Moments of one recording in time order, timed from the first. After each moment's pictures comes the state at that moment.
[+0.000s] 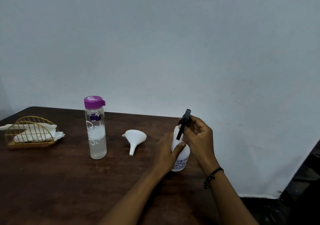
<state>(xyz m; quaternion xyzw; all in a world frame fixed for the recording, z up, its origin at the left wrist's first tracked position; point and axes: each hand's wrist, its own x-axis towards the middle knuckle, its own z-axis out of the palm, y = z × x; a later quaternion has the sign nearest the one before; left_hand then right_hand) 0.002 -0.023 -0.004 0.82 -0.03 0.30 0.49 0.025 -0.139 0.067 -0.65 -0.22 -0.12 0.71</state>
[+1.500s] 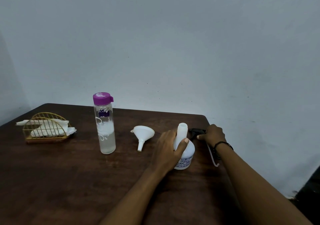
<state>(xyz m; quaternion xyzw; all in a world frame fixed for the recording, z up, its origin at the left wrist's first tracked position) -0.009 -0.008 -0.006 0.86 0.00 0.35 0.37 0.144 -0.161 0.023 -0.96 -0.04 -0.01 0.27</state>
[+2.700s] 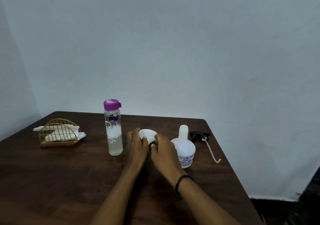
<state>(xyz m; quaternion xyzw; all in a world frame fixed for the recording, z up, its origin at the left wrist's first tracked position) -0.047 0.071 0.006 0.83 0.24 0.33 0.38 -0.050 -0.047 0.035 -0.86 -0.27 -0.10 0.41</state>
